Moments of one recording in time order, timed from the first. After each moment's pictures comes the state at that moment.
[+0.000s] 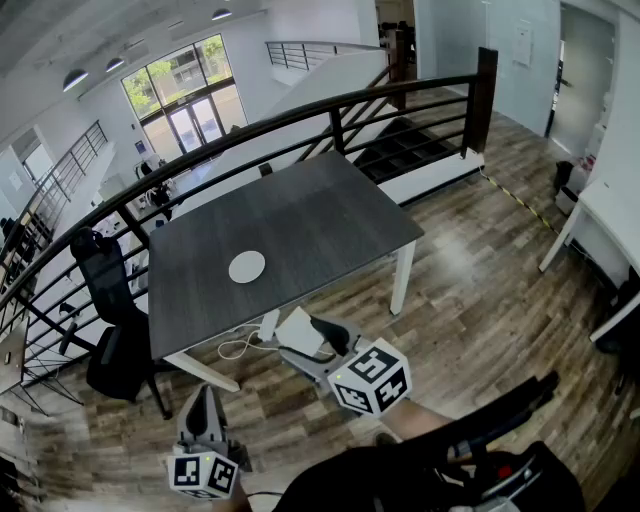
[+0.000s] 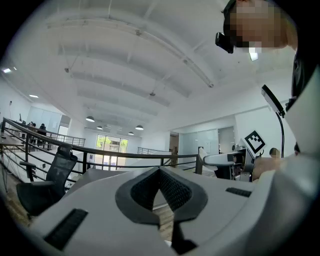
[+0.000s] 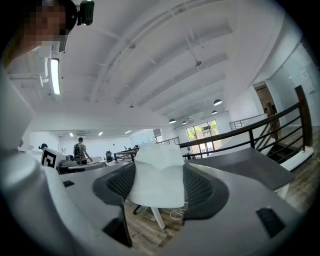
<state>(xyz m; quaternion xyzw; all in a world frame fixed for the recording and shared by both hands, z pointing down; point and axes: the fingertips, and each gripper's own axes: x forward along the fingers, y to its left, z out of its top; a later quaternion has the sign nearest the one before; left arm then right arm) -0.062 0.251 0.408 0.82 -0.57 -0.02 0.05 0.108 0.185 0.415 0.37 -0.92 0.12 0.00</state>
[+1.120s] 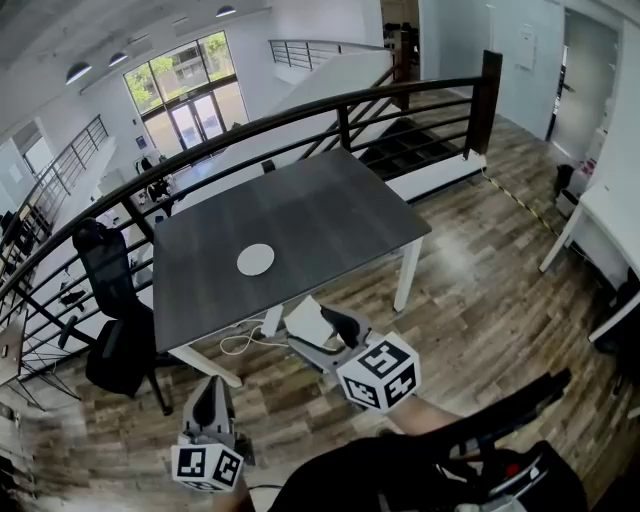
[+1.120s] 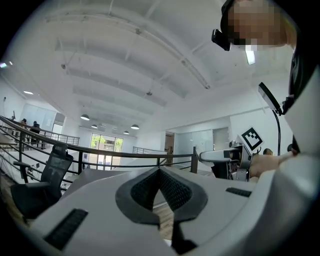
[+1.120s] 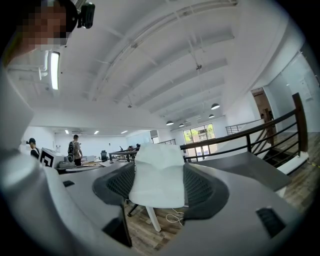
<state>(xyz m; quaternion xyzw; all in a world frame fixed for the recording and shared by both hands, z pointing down) -0.091 0.249 0.408 0.84 -0.54 -0.02 0.05 0.077 0.187 0.403 0.40 -0.91 0.10 0.00</state>
